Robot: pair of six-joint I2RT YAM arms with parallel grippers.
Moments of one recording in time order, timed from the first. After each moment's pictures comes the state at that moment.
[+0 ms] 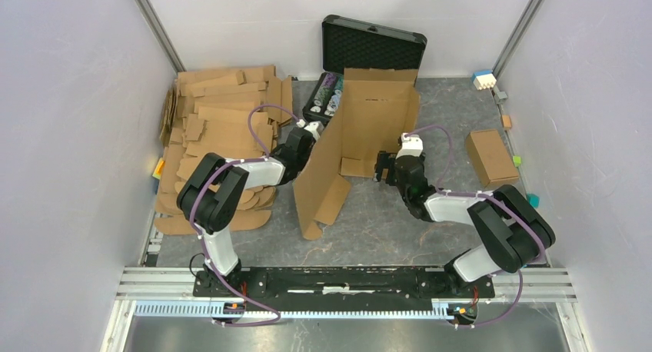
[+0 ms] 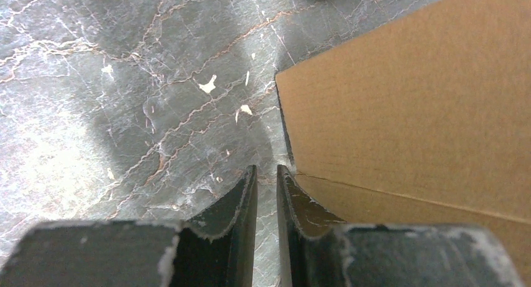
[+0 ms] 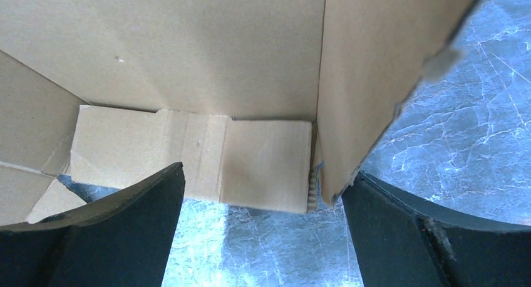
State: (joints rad) left arm -0.54 1.83 0.94 0.18 0.22 -0.49; right arm 0.54 1.50 0.48 0.55 0.38 0.37
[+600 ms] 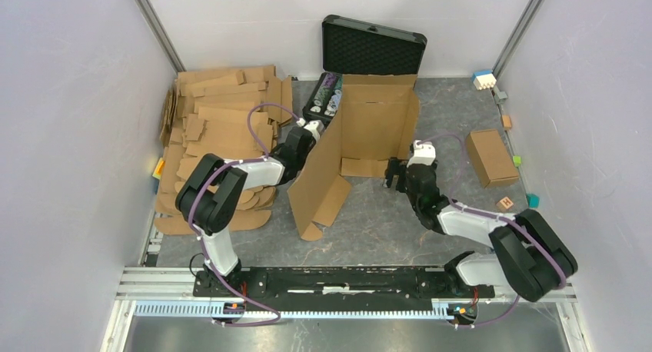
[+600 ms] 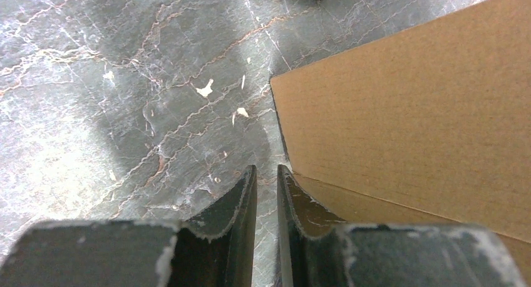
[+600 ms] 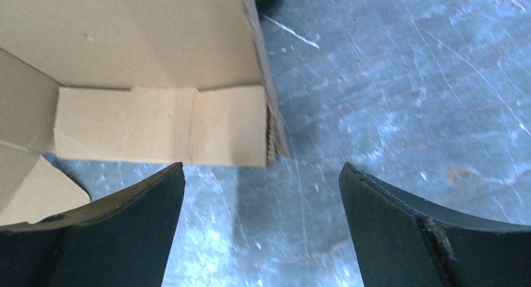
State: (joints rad) left arm -0.54 1.82 0.94 0.18 0.22 -0.48; right arm 0.52 1.32 0.38 0.47 0.41 0.36
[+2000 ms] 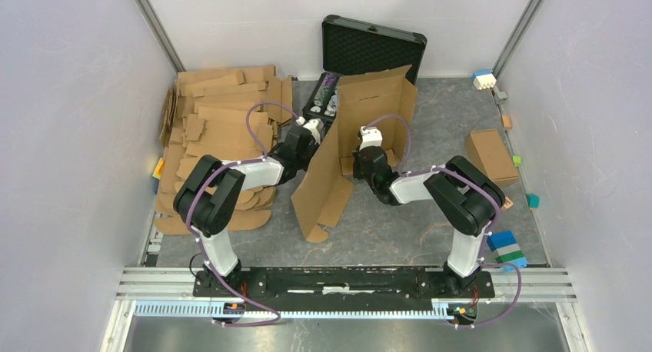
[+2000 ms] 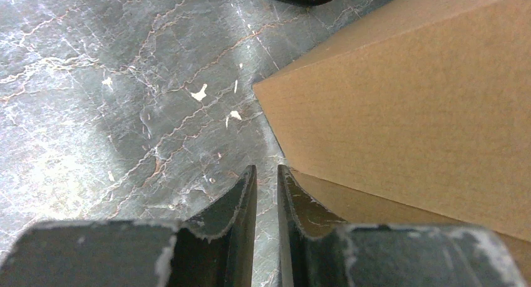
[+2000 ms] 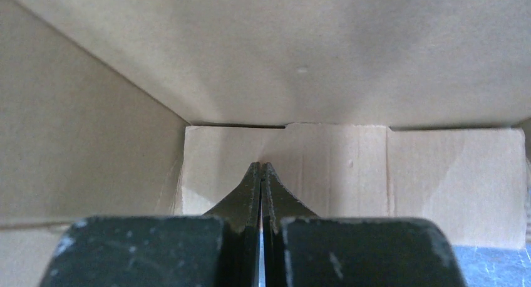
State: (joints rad) left arm -0.54 1.80 0.94 0.18 0.22 -0.48; right arm 0.68 1.84 0.77 0.56 0.33 0.35
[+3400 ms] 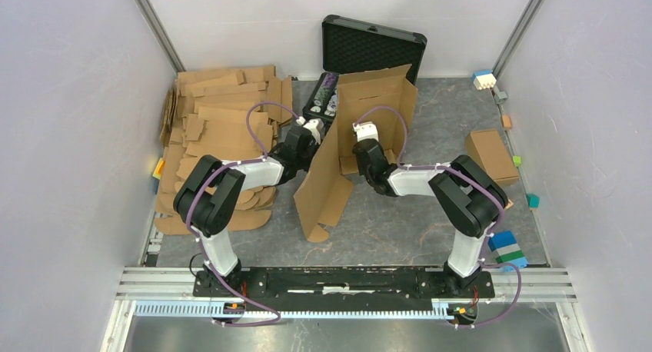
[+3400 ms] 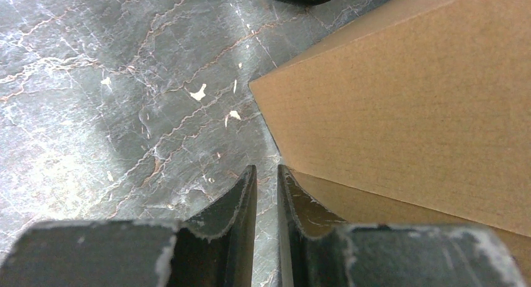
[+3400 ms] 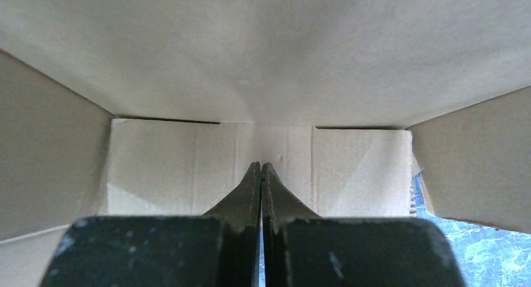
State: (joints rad) left arm -0.54 1.80 0.94 0.18 0.22 -0.48; right arm 0.68 1.84 0.89 0.30 0.48 0.18
